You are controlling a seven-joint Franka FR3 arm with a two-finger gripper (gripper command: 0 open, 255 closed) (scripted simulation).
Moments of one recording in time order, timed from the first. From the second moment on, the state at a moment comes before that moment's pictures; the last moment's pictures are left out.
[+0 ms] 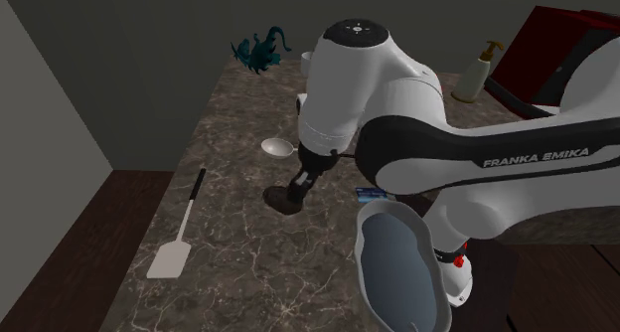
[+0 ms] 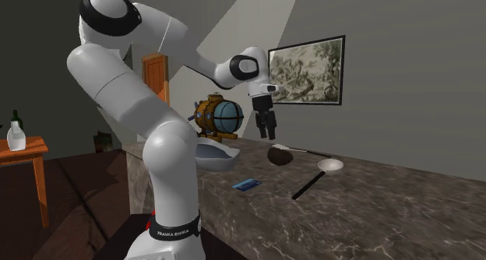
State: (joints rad) arm 0.12 -0.73 0.63 -2.58 0.27 2.02 0.30
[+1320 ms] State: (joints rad) arm -0.05 -0.40 0.81 -2.46 0.10 2.12 0.38
